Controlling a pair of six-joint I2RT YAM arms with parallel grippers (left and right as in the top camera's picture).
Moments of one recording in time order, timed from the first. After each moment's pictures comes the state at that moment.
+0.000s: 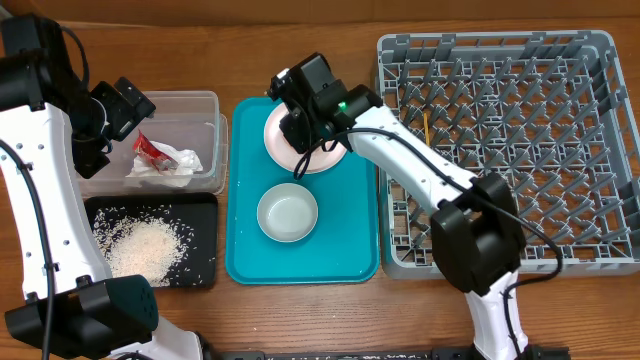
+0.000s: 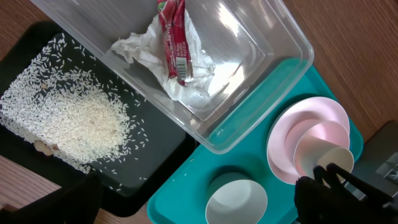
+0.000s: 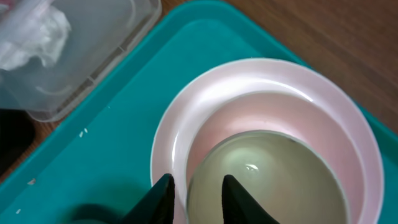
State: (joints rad) left arm 0.30 1.76 2.00 -1.54 0.12 -0.54; right arm 0.63 2.19 1.86 -0.69 -0.17 -0.07
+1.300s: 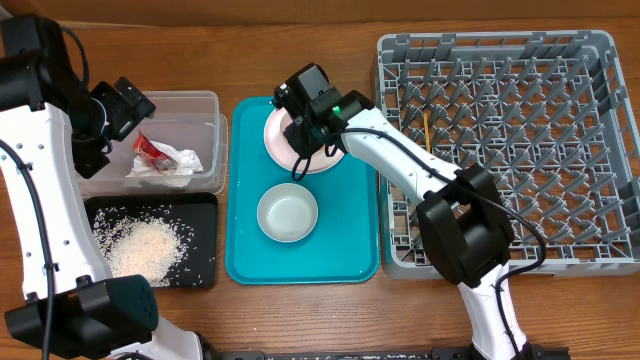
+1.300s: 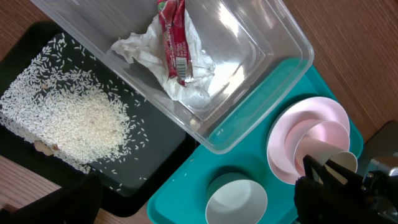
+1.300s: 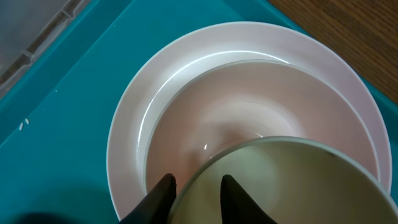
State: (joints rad) left arm 0.30 1.76 2.00 -1.54 0.12 -0.54; right arm 0.63 2.25 1.86 -0.69 -0.09 -0.08
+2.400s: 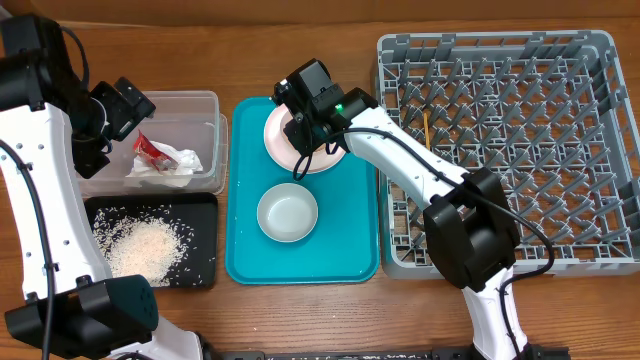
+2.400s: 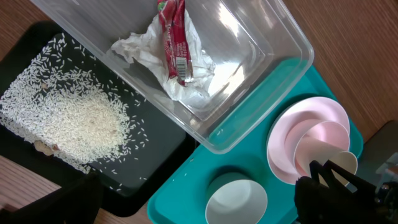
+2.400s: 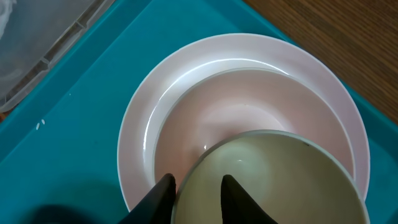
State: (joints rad) left arm 0.30 1.76 2.00 -1.54 0.12 -0.54; right arm 0.63 2.21 1.86 -0.71 -0.09 -0.08
